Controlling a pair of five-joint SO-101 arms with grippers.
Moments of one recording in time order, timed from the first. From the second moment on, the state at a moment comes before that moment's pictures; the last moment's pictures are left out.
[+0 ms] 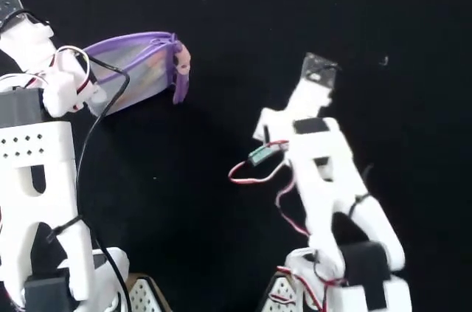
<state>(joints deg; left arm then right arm) -13.5 -25.7 6.6 73.1 20.3 -9.4 -13.9 46.4 44.0 -27.4</state>
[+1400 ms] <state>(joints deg) -11.9 -25.8 6.6 73.1 20.3 -10.6 4.3 33.6 47.3 -23.6</state>
